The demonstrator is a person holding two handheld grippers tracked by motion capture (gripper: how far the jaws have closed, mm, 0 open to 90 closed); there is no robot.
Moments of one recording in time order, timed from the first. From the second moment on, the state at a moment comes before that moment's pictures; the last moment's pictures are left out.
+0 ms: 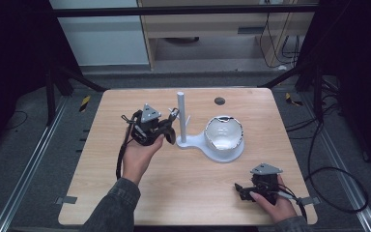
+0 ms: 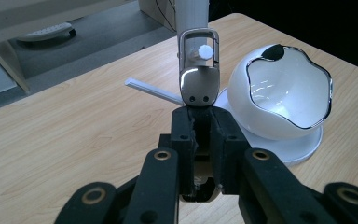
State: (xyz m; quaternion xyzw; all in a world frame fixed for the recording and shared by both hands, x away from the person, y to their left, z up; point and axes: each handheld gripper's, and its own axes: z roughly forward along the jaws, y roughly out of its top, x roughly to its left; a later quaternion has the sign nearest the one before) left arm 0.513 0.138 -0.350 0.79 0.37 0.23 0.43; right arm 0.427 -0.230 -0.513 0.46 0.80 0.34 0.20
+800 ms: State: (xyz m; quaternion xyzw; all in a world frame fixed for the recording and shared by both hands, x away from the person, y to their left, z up) left arm 0.520 0.130 -0.359 0.79 0.37 0.23 0.43; right arm 0.427 -0.230 -0.513 0.46 0.80 0.34 0.20
